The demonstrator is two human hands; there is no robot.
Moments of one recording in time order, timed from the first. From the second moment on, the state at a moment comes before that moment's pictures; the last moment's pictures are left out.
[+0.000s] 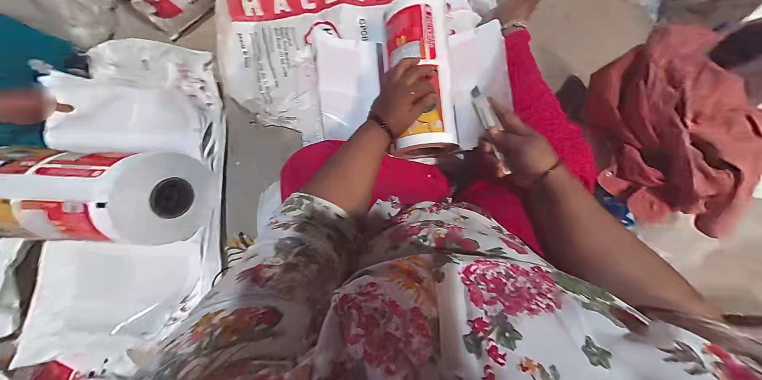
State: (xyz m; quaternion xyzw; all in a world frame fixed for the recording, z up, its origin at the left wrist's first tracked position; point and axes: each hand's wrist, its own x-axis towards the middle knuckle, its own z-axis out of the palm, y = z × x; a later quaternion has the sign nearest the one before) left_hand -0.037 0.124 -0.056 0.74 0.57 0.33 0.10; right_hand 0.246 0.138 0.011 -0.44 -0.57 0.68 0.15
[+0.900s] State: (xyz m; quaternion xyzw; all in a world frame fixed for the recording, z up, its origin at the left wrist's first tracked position) left_hand -0.032 0.137 -0.047 0.80 0.54 0.26 0.03; right_hand 0.260 0.165 -0.001 -0.33 -0.48 0.80 0.16
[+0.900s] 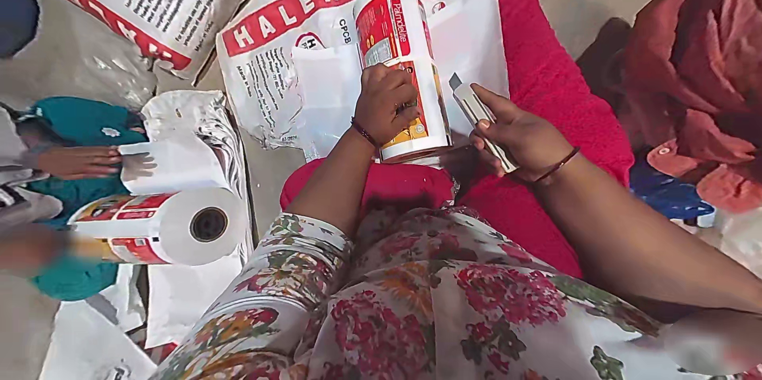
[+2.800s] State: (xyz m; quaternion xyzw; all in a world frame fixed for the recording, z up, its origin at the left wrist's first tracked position) left_hand -0.140 0.080 -0.023 0.26 0.93 0.00 0.24; right_hand 0.239 0.159 -0.014 -0.45 -0.52 0.72 0.11
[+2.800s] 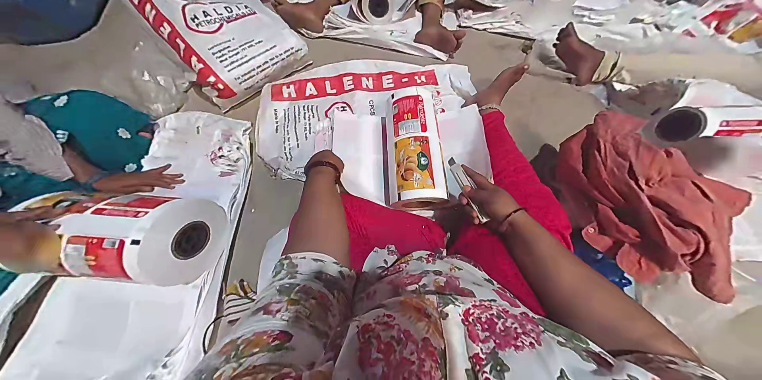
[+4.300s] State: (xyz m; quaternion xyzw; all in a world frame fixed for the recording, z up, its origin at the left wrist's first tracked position) left_hand -0.026 0.338 0.060 0.35 0.90 0.12 0.22; right_hand 0.296 0.181 0.008 -0.24 -0.43 0.85 0.17
